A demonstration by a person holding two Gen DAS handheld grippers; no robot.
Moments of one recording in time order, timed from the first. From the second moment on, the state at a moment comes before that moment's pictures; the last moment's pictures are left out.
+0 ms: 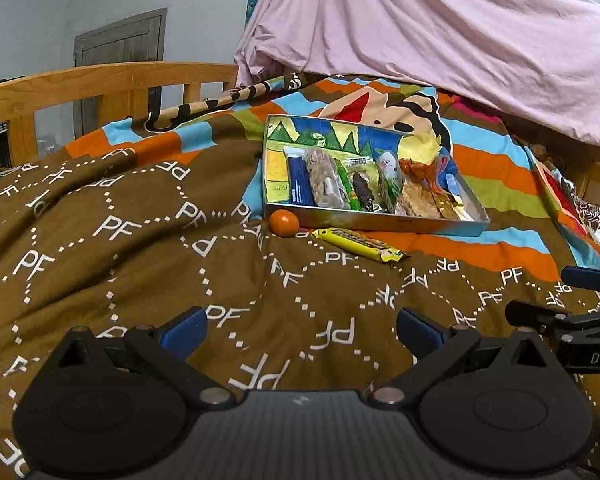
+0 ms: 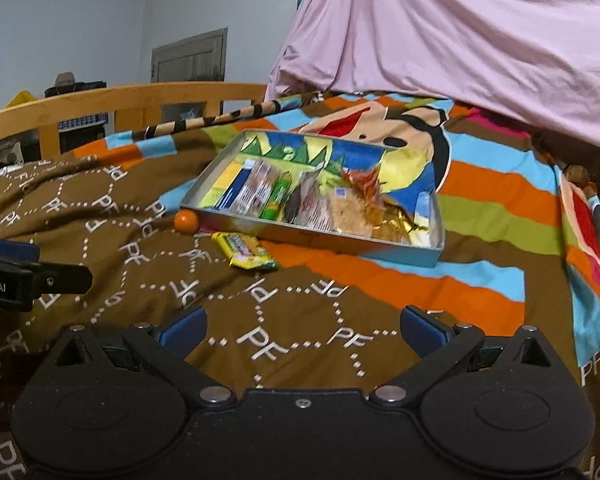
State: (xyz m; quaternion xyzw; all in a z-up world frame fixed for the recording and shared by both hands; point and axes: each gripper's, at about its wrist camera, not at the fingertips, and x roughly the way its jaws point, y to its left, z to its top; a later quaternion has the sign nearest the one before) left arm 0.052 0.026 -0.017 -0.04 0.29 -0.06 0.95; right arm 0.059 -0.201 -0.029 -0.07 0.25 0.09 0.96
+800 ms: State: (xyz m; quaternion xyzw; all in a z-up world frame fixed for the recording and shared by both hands) left arm 0.085 0.032 -0.025 0.00 0.33 -0.07 0.94; right arm 0.089 -0.197 -0.054 -0.05 0.31 0.14 0.94
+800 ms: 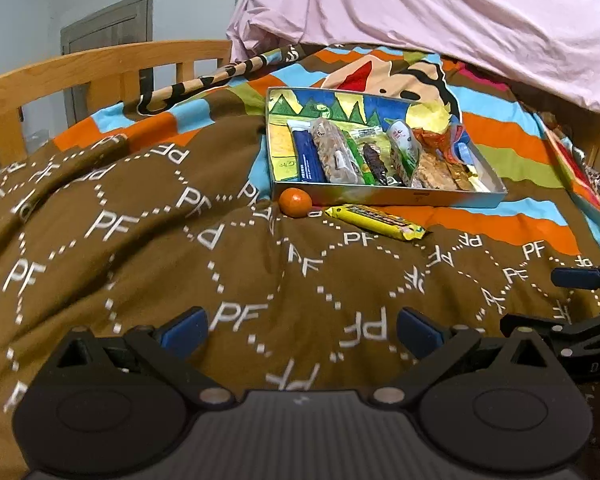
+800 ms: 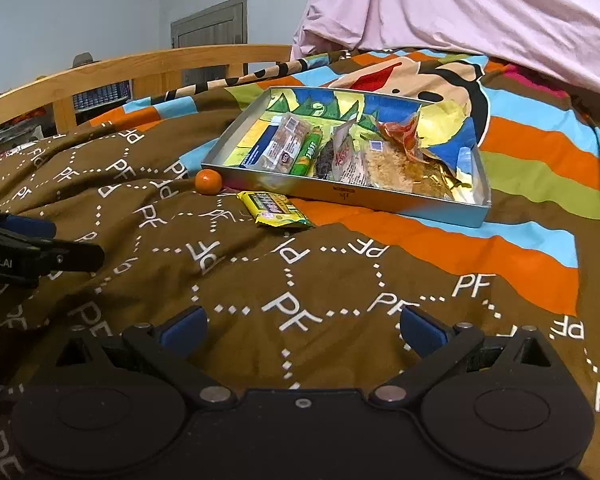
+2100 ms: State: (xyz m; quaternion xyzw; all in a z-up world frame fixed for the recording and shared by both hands) left arm 0.246 0.024 -0.046 0.05 0.35 -0.16 0.92; right arm 0.243 -0.154 -0.077 -0.08 0.32 0.25 0.91
